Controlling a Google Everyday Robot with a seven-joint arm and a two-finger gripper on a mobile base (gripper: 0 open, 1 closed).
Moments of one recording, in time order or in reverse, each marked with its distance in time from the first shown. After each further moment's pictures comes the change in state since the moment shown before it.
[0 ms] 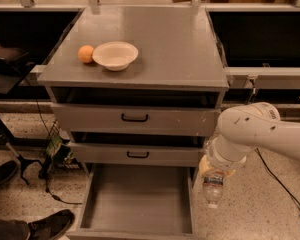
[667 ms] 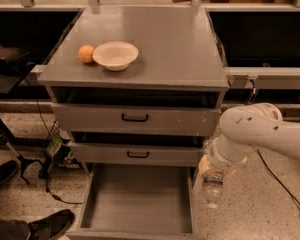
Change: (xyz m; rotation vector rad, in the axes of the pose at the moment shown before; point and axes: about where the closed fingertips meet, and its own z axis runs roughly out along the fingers) arm 0.000 0.004 -0.002 -0.023 -0.005 -0.015
